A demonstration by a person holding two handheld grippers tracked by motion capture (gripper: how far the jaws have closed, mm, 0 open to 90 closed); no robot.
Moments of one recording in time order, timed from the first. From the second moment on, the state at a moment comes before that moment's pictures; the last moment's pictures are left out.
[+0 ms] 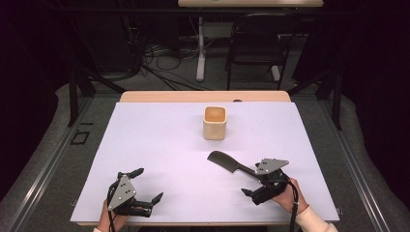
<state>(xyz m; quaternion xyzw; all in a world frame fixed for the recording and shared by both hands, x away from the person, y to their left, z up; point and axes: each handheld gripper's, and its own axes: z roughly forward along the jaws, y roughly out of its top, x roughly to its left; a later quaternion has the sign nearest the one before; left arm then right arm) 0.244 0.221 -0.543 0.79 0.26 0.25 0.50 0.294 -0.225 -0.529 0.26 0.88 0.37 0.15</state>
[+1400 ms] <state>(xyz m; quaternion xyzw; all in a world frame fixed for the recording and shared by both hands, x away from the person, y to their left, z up) 0.244 0.222 -0.543 0.79 0.26 0.25 0.50 0.333 -0.200 -0.517 0.27 0.92 0.26 0.11</state>
